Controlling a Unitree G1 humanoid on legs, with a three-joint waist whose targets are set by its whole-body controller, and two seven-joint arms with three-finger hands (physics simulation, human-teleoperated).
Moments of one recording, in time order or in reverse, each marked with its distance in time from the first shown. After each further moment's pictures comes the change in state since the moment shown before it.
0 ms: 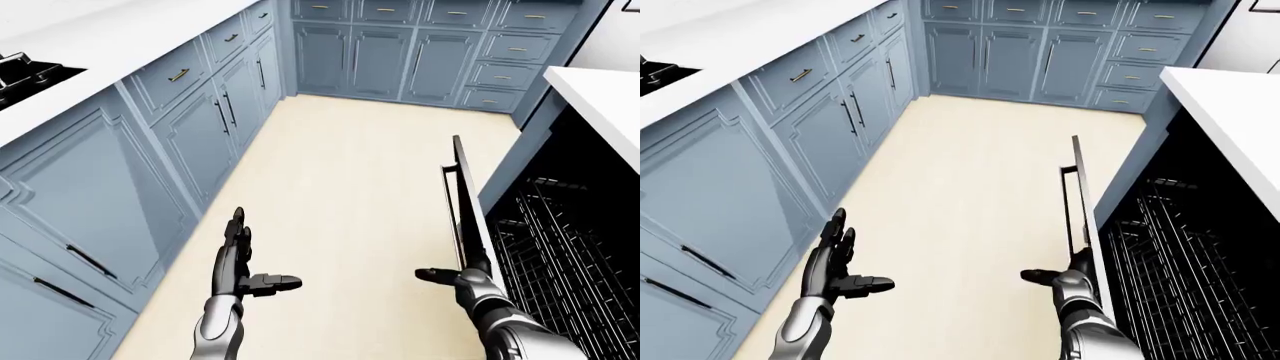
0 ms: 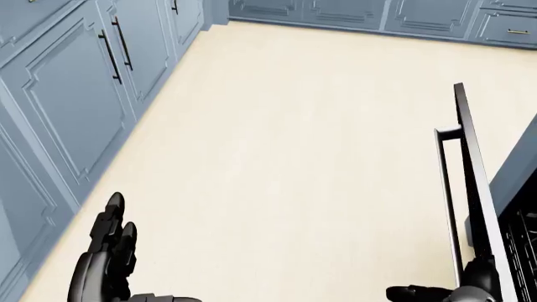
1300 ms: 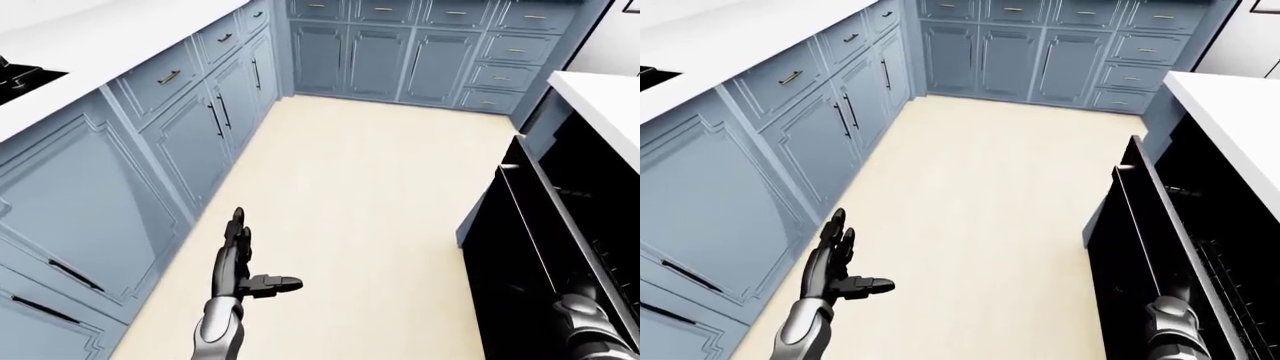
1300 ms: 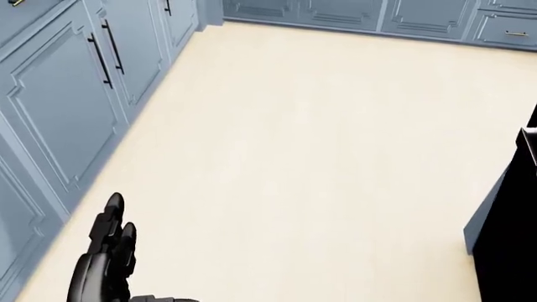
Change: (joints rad) left arm 0.015 -0.004 -0.005 -0.023 0.006 0.002 0.004; right arm 0.173 -0.335 -0.005 -0.034 0.143 -0.090 0.149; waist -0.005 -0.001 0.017
